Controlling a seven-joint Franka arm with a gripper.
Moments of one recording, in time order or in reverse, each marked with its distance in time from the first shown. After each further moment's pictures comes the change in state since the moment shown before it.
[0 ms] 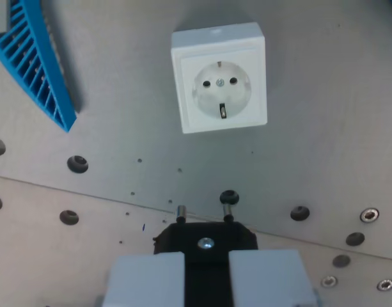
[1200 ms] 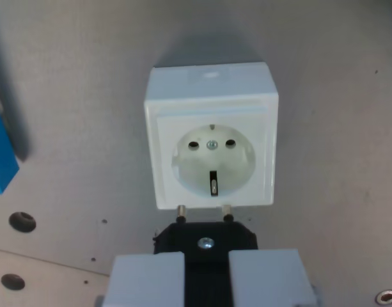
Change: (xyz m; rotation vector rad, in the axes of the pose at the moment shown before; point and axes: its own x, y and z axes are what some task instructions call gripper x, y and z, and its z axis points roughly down) arm 0.007 0.010 0.086 0.003 -0.012 -0.063
